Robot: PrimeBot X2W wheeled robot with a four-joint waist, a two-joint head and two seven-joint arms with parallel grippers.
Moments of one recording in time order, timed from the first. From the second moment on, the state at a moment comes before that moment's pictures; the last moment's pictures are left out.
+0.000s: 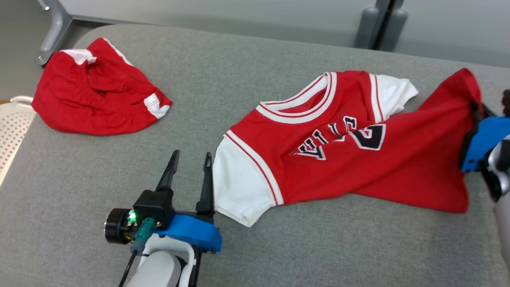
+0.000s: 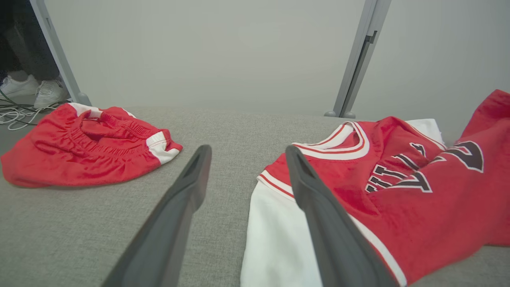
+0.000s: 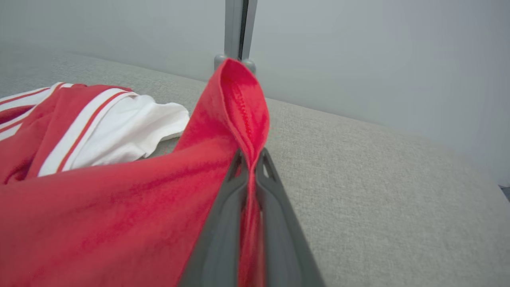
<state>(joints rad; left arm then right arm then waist) -0.23 0.16 -0.45 0.21 -0.36 0.18 -0.19 -0.68 -0.28 -0.16 0.78 -0.03 0.13 0.08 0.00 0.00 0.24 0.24</state>
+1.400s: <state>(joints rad) -0.27 0.17 -0.46 0.28 -0.38 0.18 -0.23 -0.57 -0.21 -0.07 0.84 0.10 0.13 -0.26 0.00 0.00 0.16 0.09</state>
